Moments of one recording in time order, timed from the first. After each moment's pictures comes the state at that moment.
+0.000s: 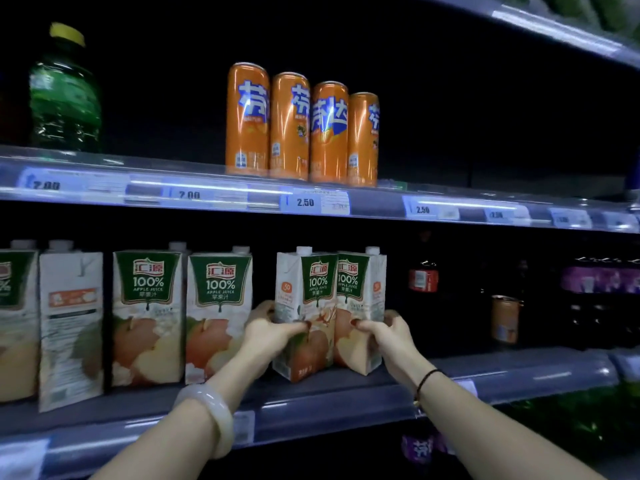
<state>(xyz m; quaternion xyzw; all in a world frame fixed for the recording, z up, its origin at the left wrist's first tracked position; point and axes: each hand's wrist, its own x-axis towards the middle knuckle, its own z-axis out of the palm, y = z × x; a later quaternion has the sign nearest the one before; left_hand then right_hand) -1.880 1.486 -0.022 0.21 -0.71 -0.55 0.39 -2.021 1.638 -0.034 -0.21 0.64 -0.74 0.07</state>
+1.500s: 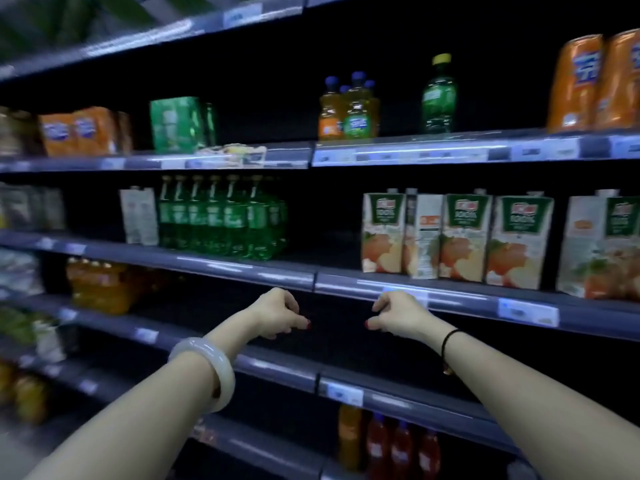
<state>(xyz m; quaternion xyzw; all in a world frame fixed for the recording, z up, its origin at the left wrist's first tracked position) -1.326 1.430 -0.036 0.48 -0.79 -0.33 0.18 -1.564 1.497 -0.057 -0.57 0.74 -0.32 0.17</state>
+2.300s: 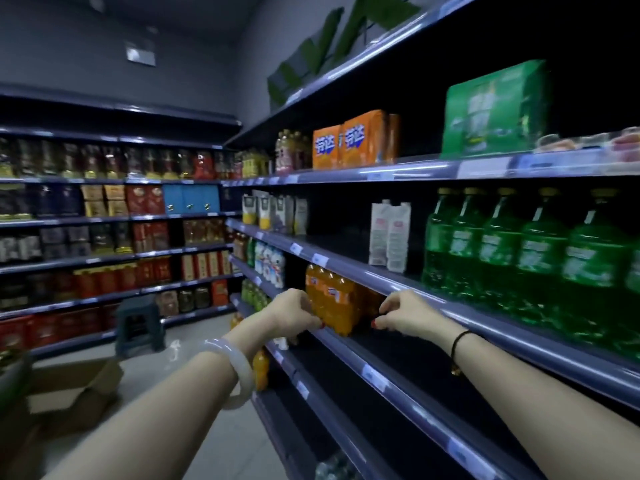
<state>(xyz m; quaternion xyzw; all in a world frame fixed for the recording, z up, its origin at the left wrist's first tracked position) -0.887 1.180 -0.018 0.69 -0.65 -0.19 0.26 -1.110 1.113 -0.027 -0.78 0.50 -0.26 0.26</state>
